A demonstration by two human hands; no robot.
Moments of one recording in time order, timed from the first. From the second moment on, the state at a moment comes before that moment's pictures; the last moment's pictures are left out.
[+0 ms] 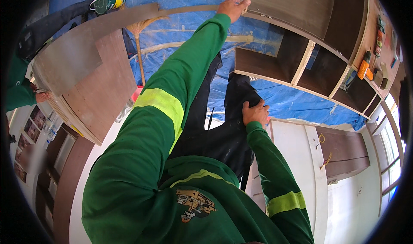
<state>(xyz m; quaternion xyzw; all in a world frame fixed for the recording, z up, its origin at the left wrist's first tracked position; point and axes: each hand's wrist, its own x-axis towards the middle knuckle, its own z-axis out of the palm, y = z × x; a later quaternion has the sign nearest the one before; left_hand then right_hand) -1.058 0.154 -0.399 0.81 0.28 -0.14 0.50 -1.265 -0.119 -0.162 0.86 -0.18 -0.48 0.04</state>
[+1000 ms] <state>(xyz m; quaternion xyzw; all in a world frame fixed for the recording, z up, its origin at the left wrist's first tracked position) -1.443 0.295 -0.229 0.41 0.59 -0.22 0.66 -1.306 -0.272 -0.058 0.78 -0.21 -0.55 -0.22</state>
